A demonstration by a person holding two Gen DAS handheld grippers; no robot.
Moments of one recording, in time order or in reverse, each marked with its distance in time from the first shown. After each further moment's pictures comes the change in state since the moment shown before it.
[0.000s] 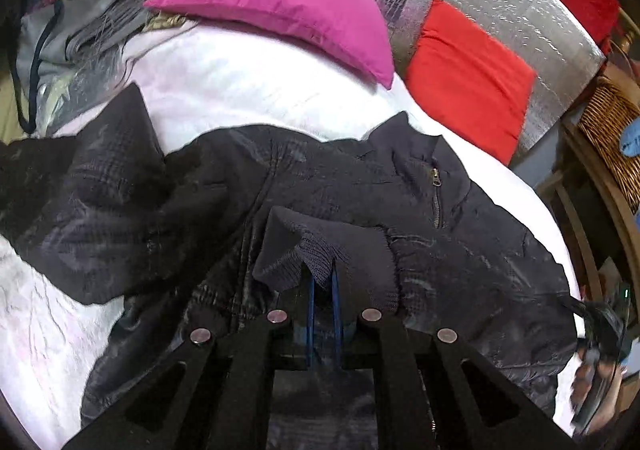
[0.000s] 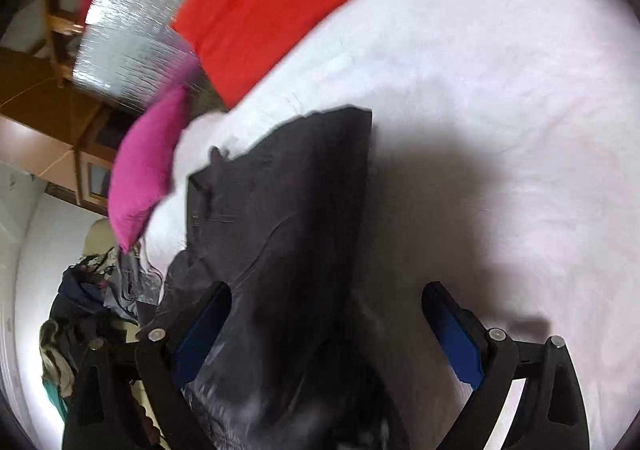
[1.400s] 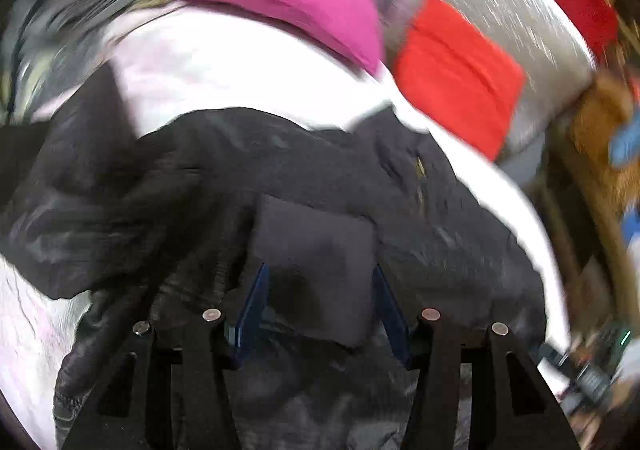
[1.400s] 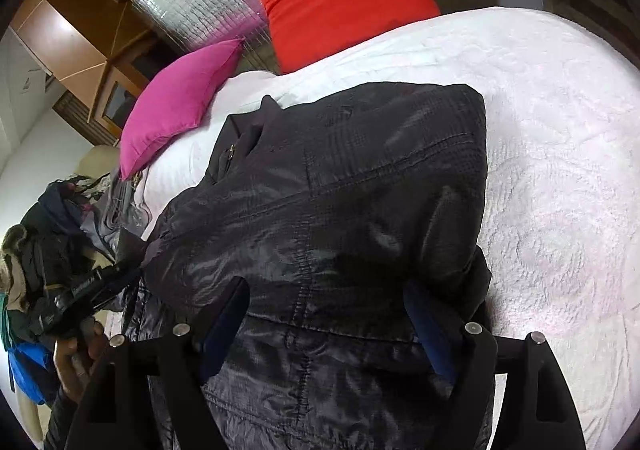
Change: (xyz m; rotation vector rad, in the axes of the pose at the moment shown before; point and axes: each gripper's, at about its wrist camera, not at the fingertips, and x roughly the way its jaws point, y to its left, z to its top) left arm 0.012 0.009 0.001 -0.094 0.038 -0.067; right arm -0.002 0.050 -0.078 -0.237 -0.043 -0.040
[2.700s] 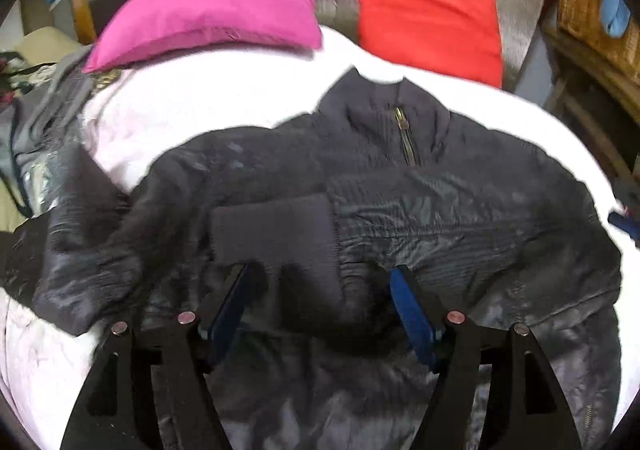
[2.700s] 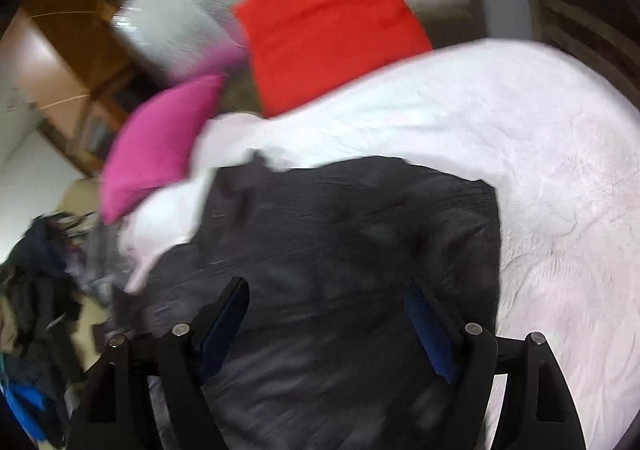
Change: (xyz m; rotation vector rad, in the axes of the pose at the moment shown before) left arm 0.011 -0.076 -0.021 0.373 -0.001 0.210; right arm -0.021 0.034 0.045 -0.001 -0.108 -0.031
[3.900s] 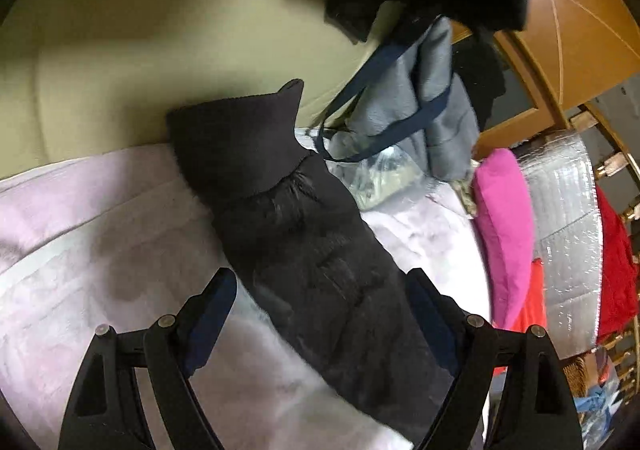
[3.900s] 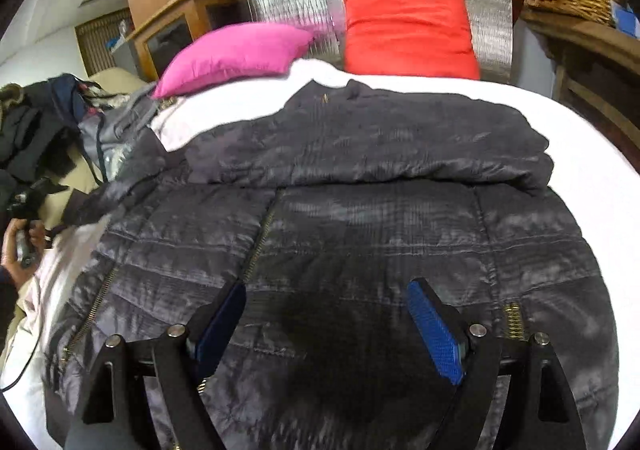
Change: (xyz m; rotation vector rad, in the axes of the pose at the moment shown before) left arm -0.033 0.472 -0.109 -1.068 -0.213 -0.148; right arm -0.050 0.106 -0.219 -0.310 -0.097 -0.175
